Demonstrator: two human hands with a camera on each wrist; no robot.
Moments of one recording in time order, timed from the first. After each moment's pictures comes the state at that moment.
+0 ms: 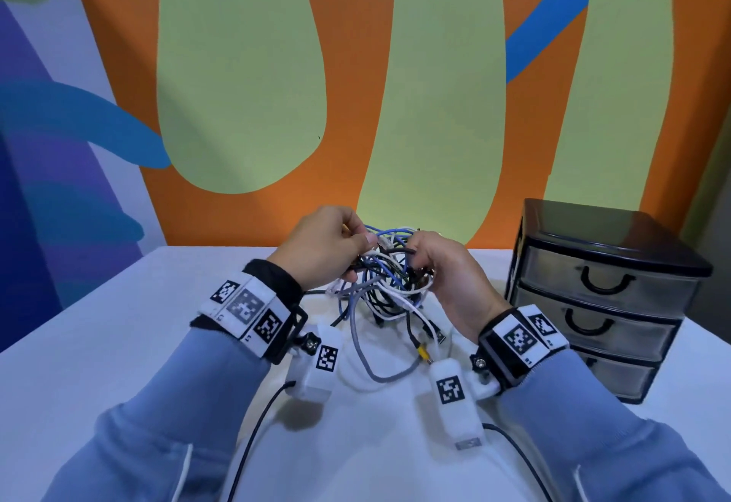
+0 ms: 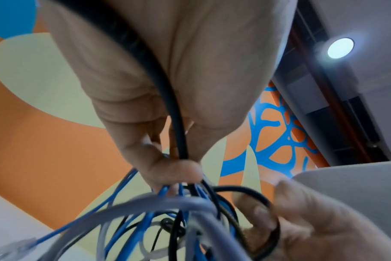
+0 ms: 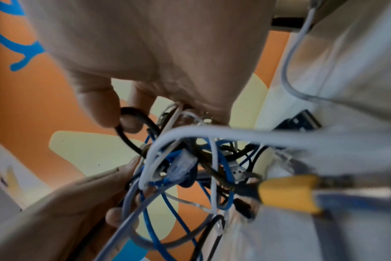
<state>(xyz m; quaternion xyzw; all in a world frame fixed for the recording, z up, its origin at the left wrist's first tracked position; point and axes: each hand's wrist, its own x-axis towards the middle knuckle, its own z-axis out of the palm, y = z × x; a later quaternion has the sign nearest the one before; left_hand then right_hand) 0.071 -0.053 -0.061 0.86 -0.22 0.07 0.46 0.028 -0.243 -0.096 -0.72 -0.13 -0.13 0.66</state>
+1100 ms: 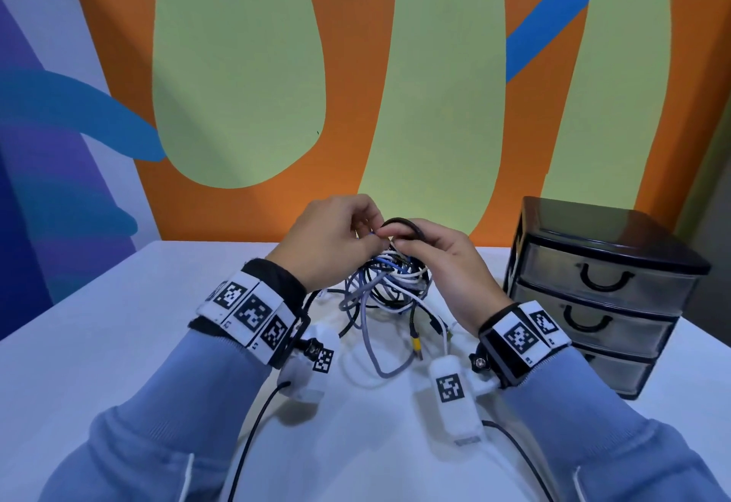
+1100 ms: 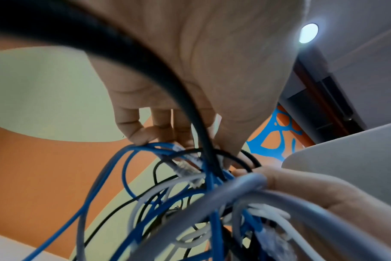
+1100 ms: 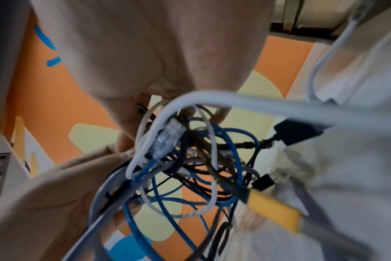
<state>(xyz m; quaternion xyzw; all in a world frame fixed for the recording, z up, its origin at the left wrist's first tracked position) 0.054 -0.057 -0.054 0.87 -0.29 0.18 0.35 0.028 -0.245 -0.096 -0.72 -0.21 -0.17 0.64</state>
